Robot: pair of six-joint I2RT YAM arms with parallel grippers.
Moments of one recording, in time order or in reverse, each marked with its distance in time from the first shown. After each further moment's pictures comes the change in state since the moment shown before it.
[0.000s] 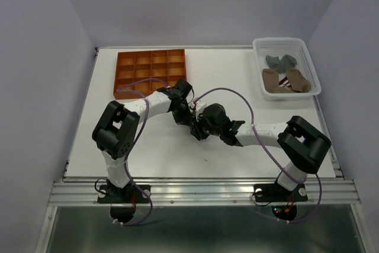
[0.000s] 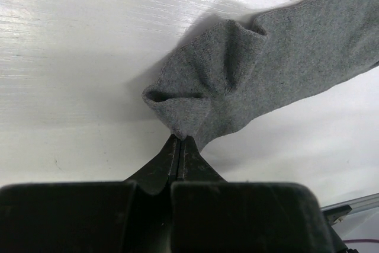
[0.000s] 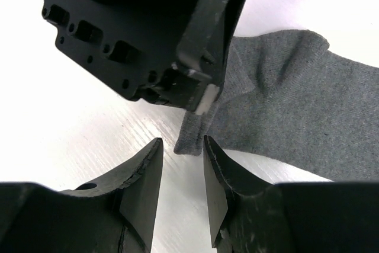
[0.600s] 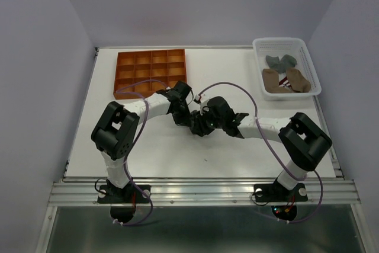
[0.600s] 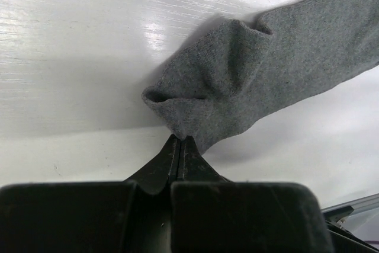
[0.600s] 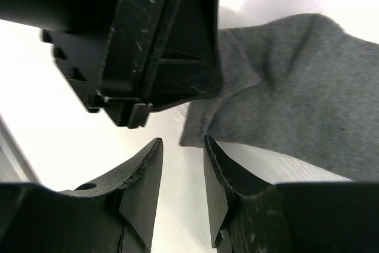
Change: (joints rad) left arm 0.000 -0.016 -0.043 0.055 0.002 0.002; right arm -0.111 0.016 0.072 -0.122 -0.275 0.091
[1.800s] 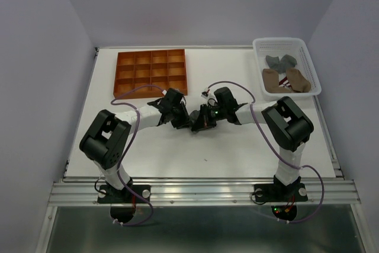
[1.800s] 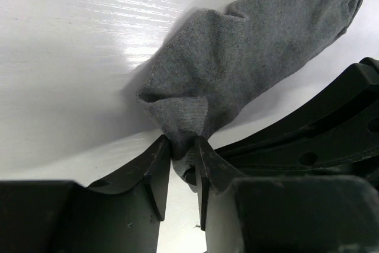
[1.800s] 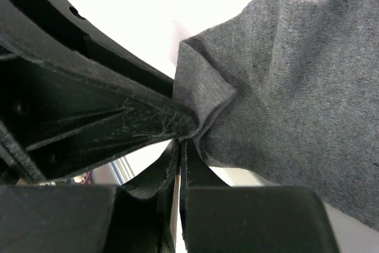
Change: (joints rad) left arm 0.018 -0.134 -0.246 0.316 0.060 -0.013; right arm -0.187 0.251 0.096 0.069 -0.438 0.381
